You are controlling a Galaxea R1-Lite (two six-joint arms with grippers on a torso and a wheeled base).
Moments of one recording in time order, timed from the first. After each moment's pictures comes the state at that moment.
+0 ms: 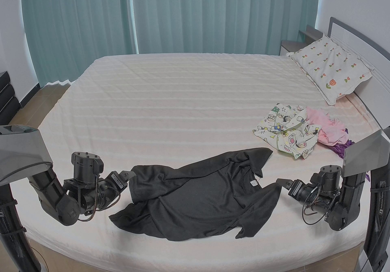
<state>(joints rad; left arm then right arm) -0.24 2.05 -0.46 -0.96 0.03 -0.91 0.17 2.37 -0.32 -1.55 0.11 0.74</state>
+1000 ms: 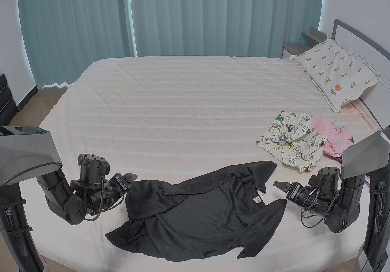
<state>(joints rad) -0.25 2.12 -0.50 -0.96 0.05 -0.91 0.20 2.36 -0.30 -1.55 0.10 0.73</state>
